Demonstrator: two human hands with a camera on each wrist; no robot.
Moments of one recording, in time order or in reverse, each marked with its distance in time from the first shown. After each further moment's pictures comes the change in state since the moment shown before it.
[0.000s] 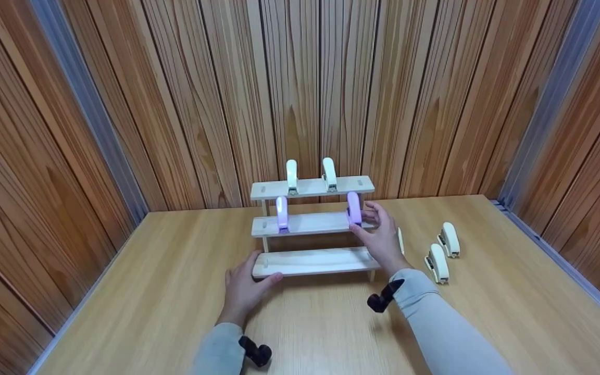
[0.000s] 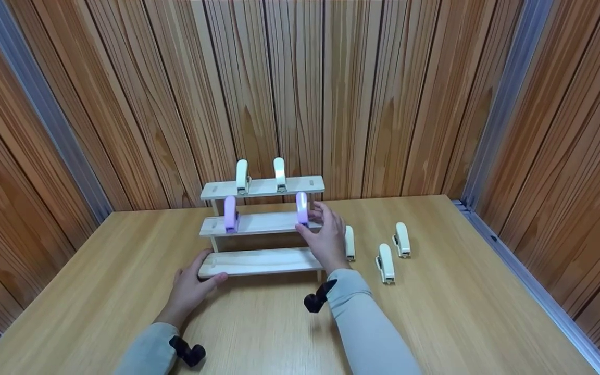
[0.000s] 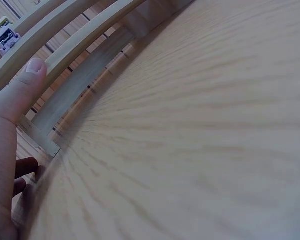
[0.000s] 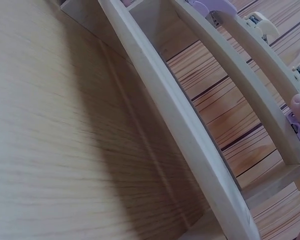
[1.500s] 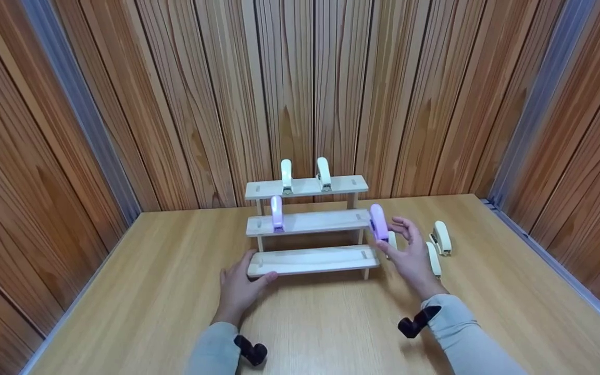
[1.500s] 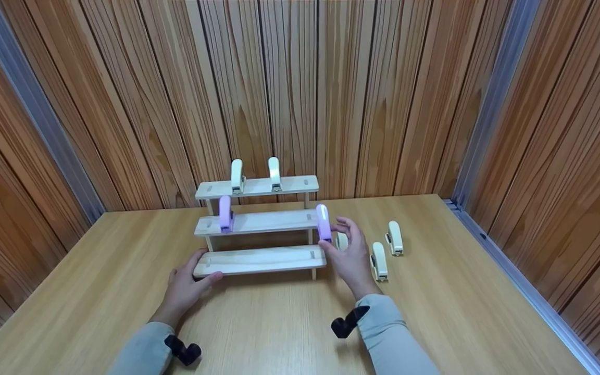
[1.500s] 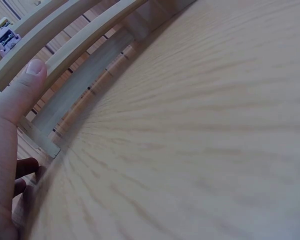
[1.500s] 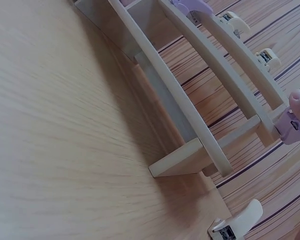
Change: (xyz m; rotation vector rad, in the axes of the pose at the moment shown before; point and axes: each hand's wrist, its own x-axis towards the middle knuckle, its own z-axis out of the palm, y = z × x) left_hand 0.000 0.000 0.000 0.017 -0.006 0.012; right_hand -0.051 0.014 -0.064 0.043 0.021 -0.037
